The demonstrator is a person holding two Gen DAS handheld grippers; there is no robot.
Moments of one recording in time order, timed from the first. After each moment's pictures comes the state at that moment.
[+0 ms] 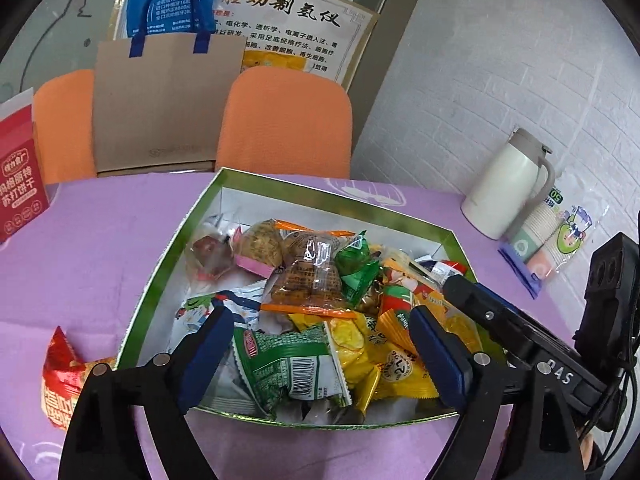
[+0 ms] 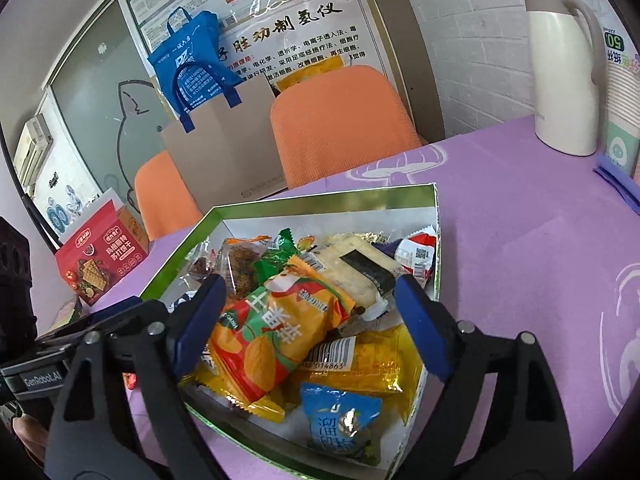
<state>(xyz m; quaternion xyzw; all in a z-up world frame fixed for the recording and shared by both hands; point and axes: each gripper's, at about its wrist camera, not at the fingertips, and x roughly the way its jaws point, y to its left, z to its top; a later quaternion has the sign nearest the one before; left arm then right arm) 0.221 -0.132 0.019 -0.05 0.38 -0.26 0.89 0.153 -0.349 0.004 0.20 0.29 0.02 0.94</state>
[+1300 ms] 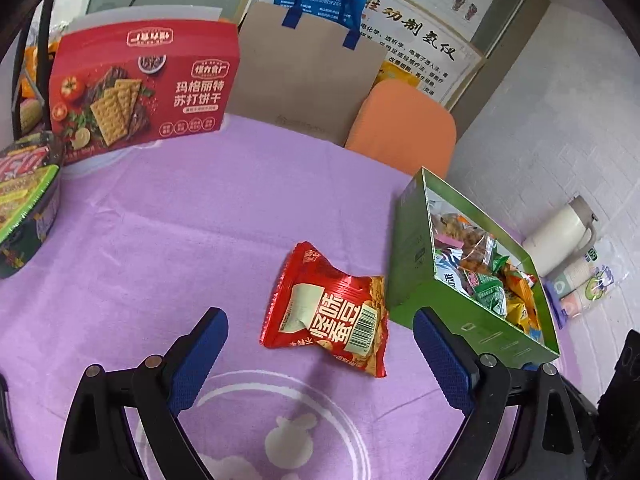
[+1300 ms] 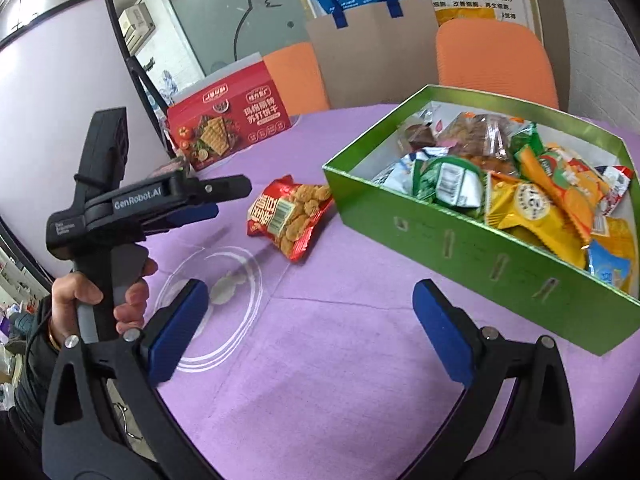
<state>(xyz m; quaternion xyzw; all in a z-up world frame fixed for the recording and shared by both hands) 0.204 0.069 -0.014 -0.15 0.42 -0.16 0.88 0.117 -0.163 -0.014 0.10 0.39 0.23 0.89</state>
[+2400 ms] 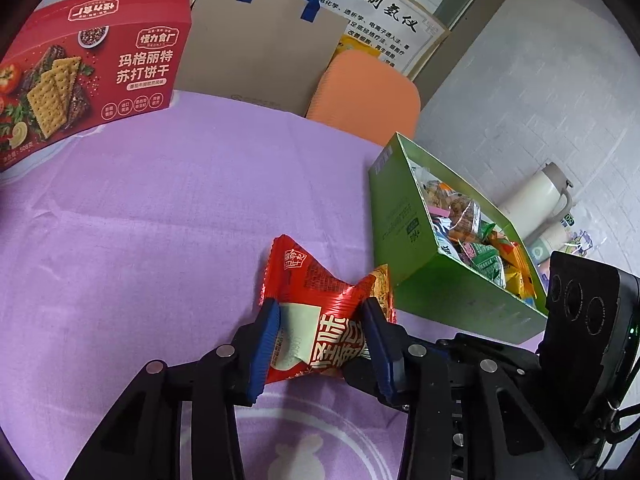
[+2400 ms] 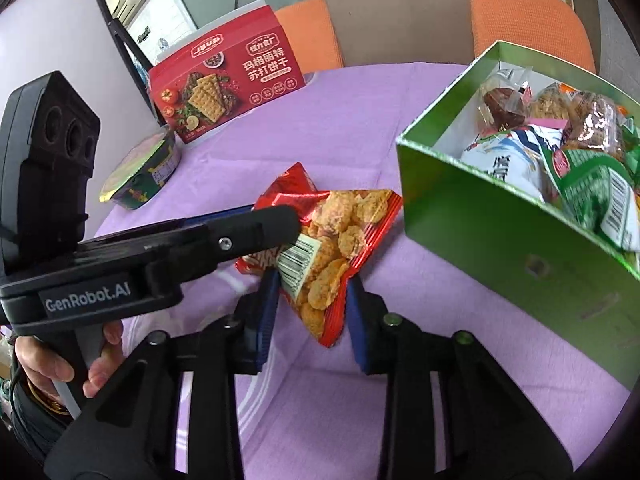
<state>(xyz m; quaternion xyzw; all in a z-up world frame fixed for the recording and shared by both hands) 0.226 0.058 -0.041 -0.13 0.44 -0.25 0.86 0.172 -0.106 -0.052 0.08 0.44 0.24 0.86</state>
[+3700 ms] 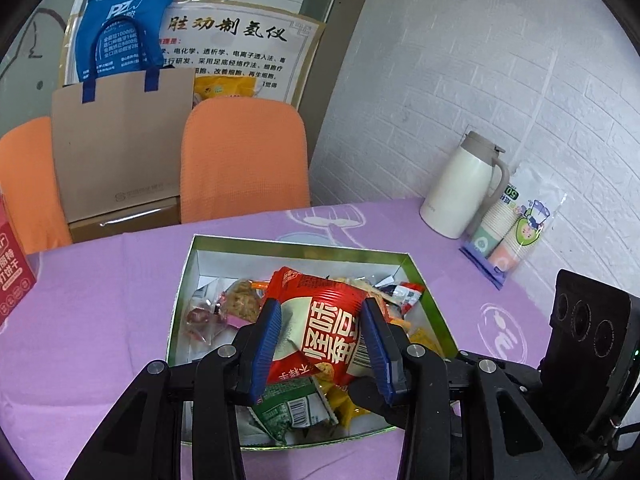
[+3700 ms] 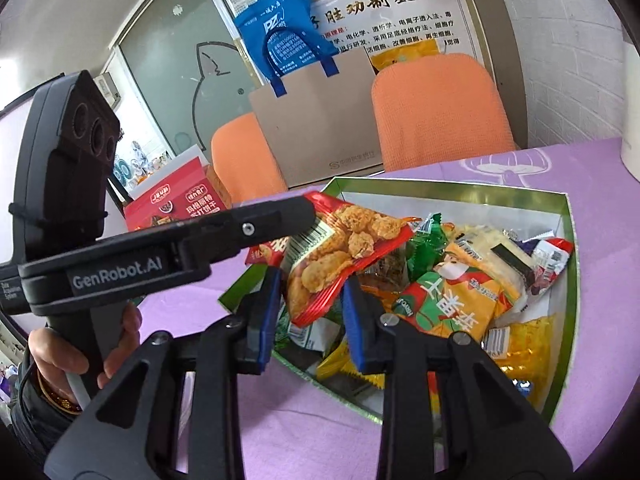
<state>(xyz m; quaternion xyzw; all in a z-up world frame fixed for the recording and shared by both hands) 0.243 -0.124 0.070 -0.01 0.37 -0.35 0.86 0.169 -0.264 0.027 0.17 0.32 0.16 0.92</state>
